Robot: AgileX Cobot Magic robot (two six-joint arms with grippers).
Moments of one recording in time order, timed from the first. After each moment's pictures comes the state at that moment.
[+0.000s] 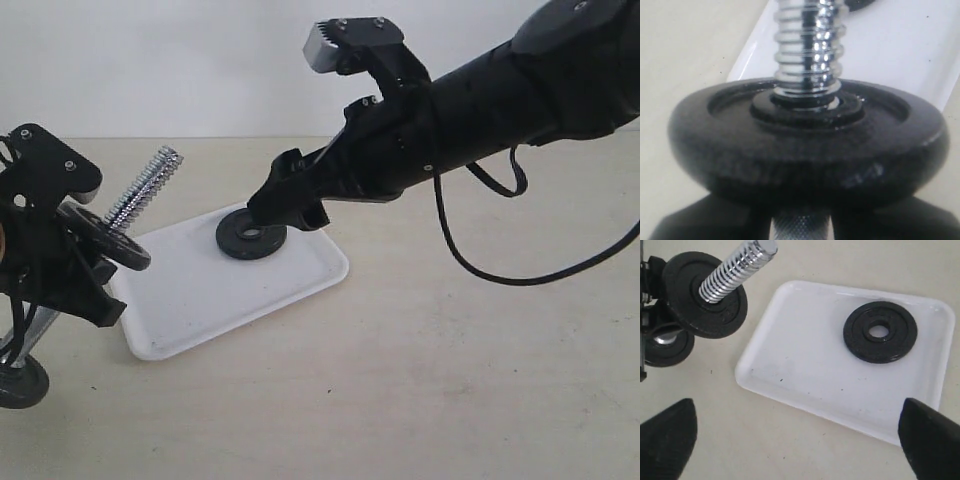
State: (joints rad) left arm -0.31 1.42 -0.62 0.61 0.16 -0.27; right arm 0.51 1.64 -1.12 1.05 0.56 -1.05
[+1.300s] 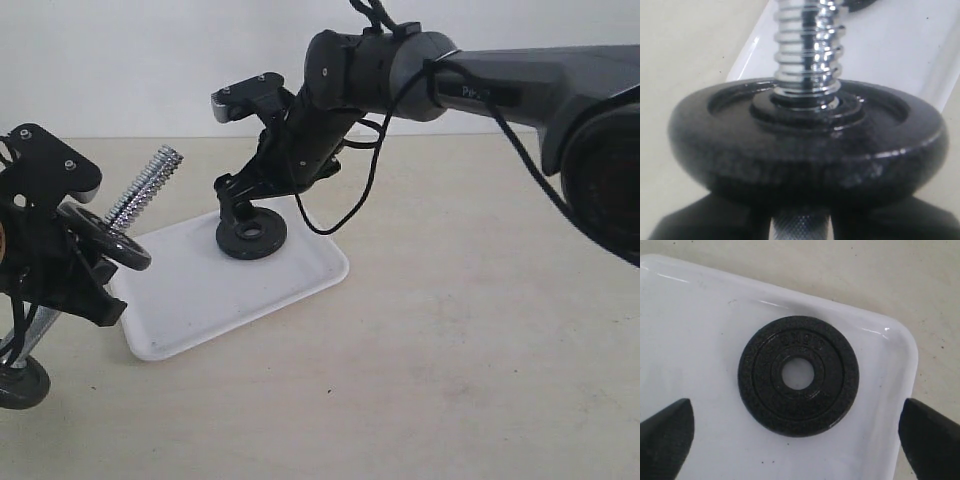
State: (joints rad) left arm -0.31 1.42 -0.62 0.61 0.16 -0.28; right arm 0.59 2.33 -1.97 0.28 0.75 -0.37
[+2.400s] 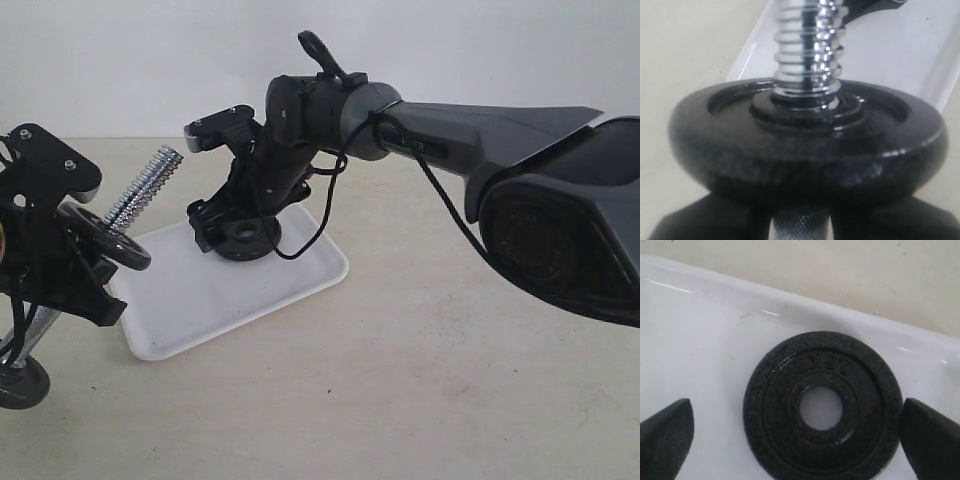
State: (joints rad) left arm -0.31 1.42 -0.62 0.61 0.16 -0.28; right arm 0.64 2.49 -2.14 0.25 0.76 -0.29
